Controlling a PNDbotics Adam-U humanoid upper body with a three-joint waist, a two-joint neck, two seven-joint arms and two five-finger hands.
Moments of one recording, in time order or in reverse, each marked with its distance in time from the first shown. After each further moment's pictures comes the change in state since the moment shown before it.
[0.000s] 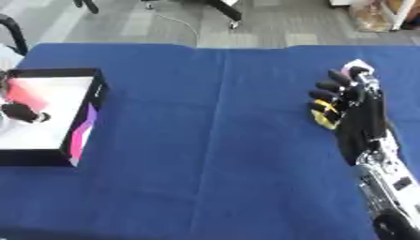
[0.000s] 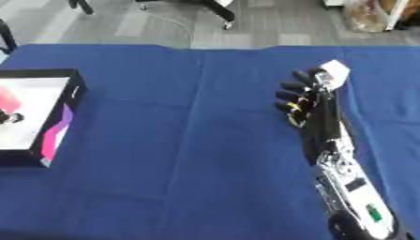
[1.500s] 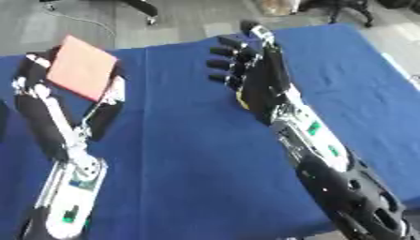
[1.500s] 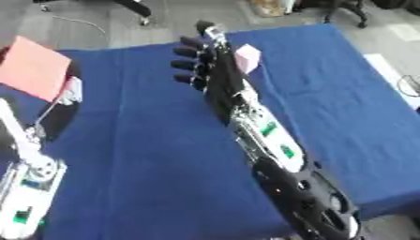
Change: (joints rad) left arm -0.092 -0.608 -0.273 -0.376 0.282 -0.387 1.310; right arm -0.043 0.002 -0.066 -0.156 -0.059 0.036 0.040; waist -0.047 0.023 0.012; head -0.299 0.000
